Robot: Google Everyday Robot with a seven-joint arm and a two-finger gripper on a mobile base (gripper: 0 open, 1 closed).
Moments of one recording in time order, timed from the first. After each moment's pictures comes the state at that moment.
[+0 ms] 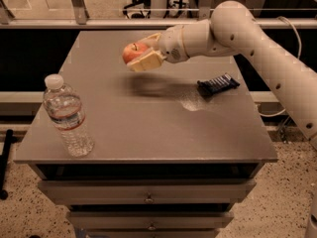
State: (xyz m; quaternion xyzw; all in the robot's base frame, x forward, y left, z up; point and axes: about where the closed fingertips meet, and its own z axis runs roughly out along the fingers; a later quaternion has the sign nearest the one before) arm 0.683 0.037 0.906 -0.54 0.63 0.29 0.48
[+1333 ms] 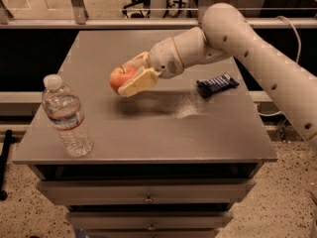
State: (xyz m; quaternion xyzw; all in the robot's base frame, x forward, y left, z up) arm 0.590 0.068 0.889 -0.60 0.59 0.39 0.37
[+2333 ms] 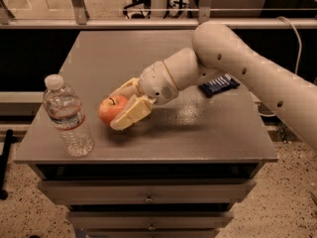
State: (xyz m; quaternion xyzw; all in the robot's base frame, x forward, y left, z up) arm 0.503 0.085 0.867 -0.64 0.56 0.42 0.32
